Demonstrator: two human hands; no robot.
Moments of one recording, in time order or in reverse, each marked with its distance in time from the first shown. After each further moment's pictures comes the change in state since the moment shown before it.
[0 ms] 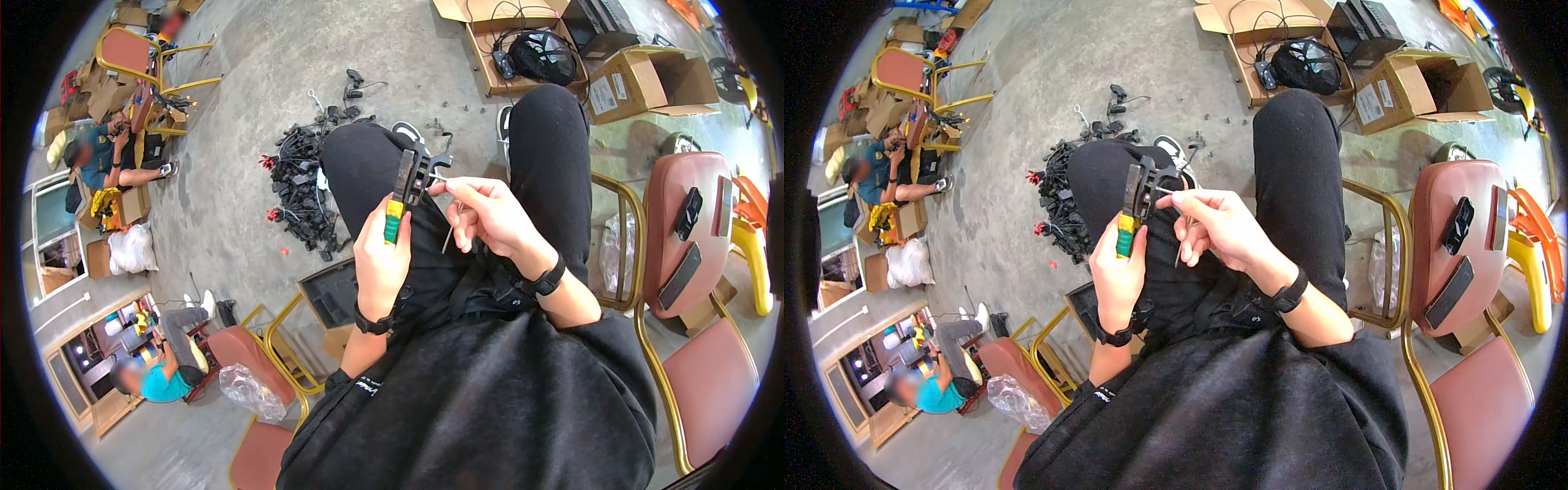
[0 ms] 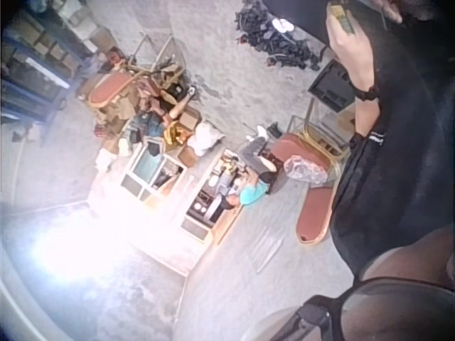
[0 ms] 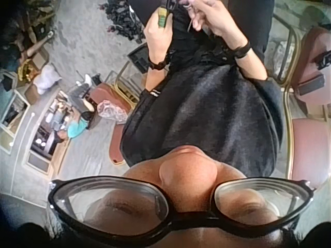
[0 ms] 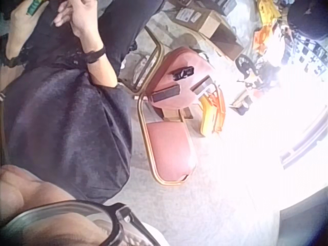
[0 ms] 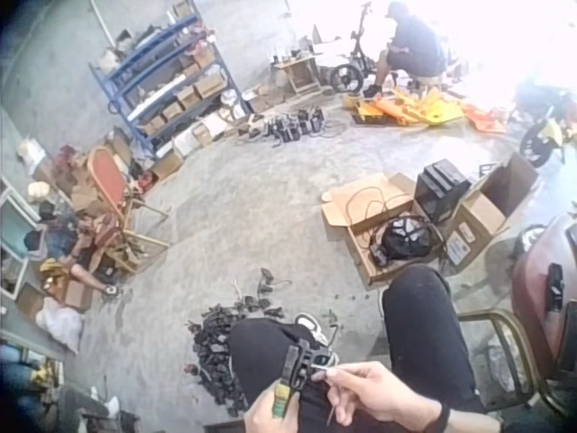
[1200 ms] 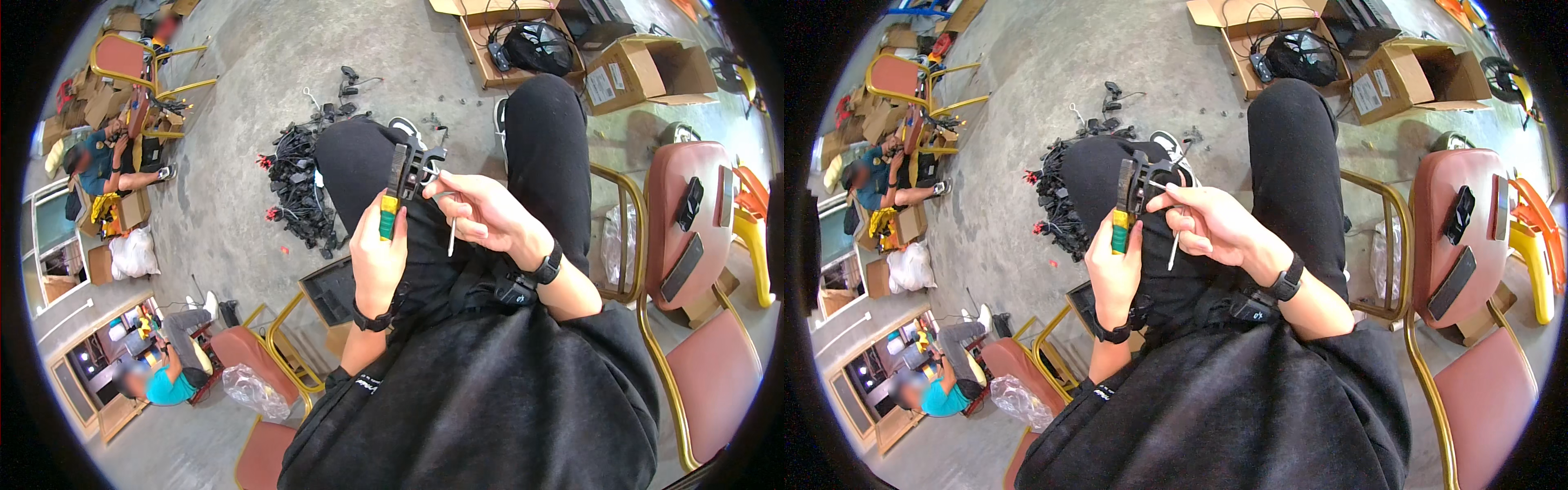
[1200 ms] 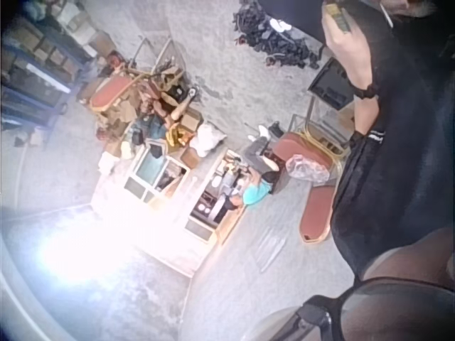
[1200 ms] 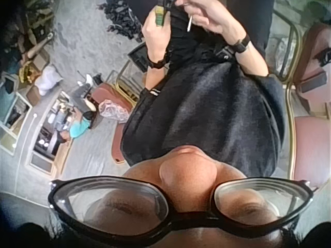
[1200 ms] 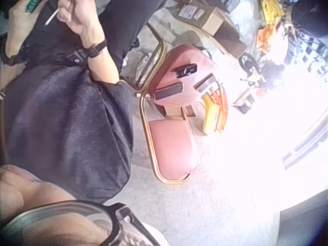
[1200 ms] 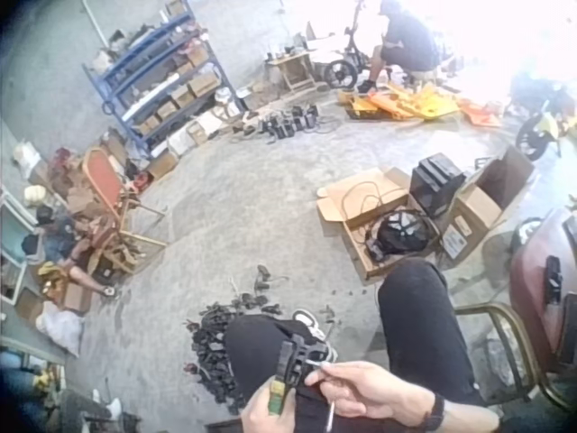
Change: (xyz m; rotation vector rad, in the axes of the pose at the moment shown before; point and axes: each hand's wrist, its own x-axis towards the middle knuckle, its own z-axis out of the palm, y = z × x) left_hand -0.001 -0.003 0.001 0.020 0.026 -0.014; right_hand 0.006 -0.003 -0.003 0.281 -0.197 0.218
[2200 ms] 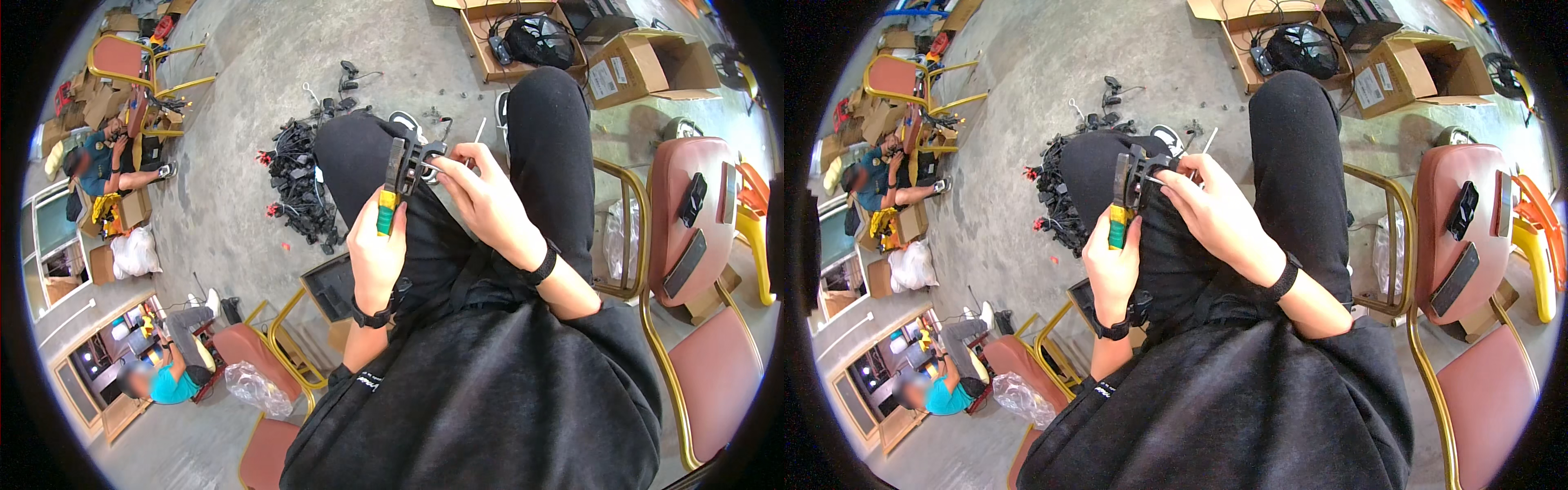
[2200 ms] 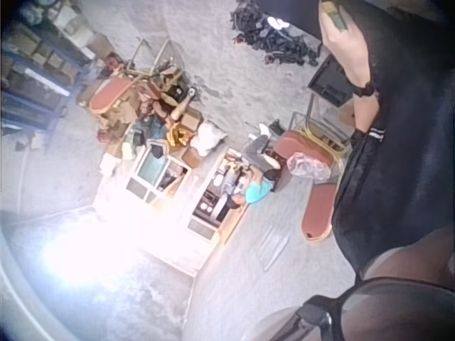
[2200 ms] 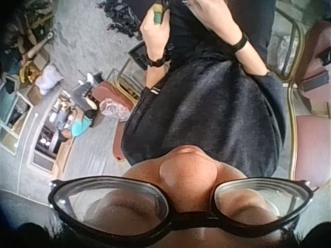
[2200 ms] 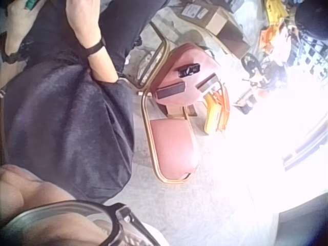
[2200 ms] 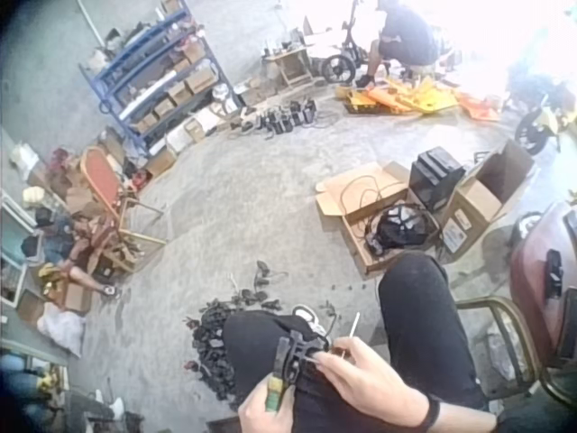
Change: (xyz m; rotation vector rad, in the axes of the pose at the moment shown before) left_hand 0.001 0.004 -0.005 -0.057 -0.047 -0.058; right_hand 0.003 0.018 0.001 -1.655 0.487 -1.067
